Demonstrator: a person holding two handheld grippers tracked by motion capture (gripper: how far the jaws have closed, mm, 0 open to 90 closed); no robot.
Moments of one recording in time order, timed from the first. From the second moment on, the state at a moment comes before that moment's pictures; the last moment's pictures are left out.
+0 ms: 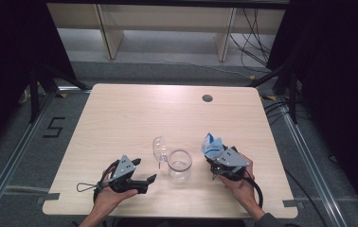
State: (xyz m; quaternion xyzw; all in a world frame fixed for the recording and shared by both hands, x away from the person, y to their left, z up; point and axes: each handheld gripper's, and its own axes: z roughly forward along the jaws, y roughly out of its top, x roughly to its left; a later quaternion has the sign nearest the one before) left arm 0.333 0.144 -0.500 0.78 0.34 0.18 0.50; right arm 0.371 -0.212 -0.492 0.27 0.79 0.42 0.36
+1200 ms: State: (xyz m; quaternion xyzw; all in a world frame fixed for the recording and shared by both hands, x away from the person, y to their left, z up) left arm 0.334 0.142 -0.501 0.78 0.34 0.18 0.49; right arm 0.369 -0.189 -0.492 0.18 0.81 0.33 0.46
